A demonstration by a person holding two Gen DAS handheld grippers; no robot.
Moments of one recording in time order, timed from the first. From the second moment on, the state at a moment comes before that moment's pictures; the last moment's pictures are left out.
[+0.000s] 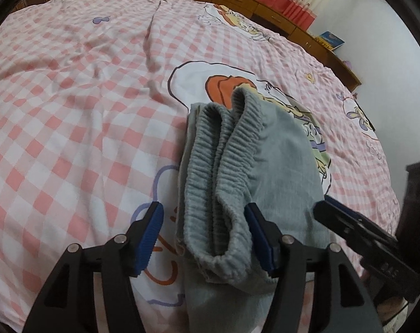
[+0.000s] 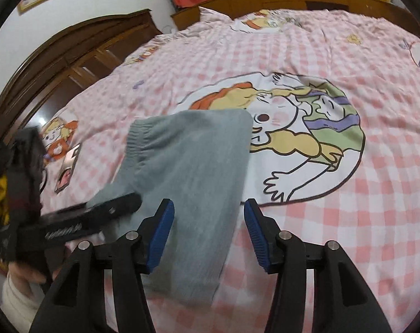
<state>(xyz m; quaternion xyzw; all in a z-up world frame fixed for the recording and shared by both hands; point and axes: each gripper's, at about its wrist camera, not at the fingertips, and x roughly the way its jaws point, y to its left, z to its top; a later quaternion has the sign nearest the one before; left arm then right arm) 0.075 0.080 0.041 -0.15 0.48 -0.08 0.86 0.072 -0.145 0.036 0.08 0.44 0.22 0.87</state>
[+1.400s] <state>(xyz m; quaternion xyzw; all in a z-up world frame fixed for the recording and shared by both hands) 0.109 -0.037 0.036 -0.09 0.43 -0.15 0.88 0.101 -0.232 0.013 0.10 0.43 0.17 0.88</state>
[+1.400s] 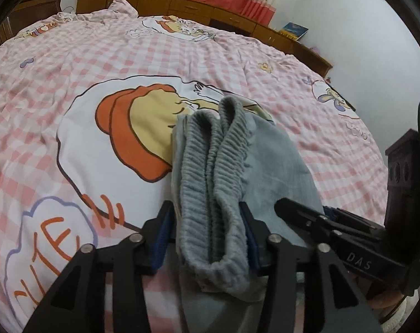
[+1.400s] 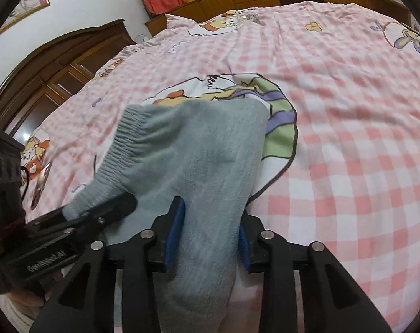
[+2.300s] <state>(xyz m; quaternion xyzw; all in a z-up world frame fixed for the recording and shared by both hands) 0.031 -0.051 0.084 -0.03 0.43 -0.10 0.89 0.002 -0.238 0.066 0.06 0.38 0.10 0.92</state>
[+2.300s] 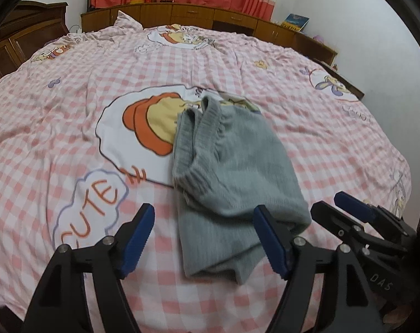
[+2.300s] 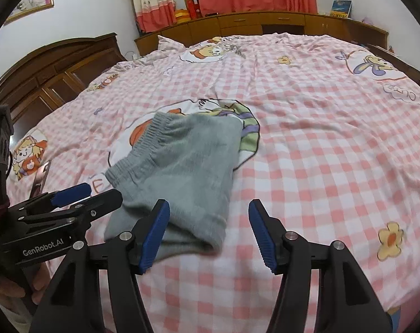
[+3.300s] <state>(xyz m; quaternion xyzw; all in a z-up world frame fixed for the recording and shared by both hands) 0.029 -0.060 0.038 0.00 0.48 -0.07 0.87 0.001 -0.240 0.006 0.05 0.43 0.07 0.90</state>
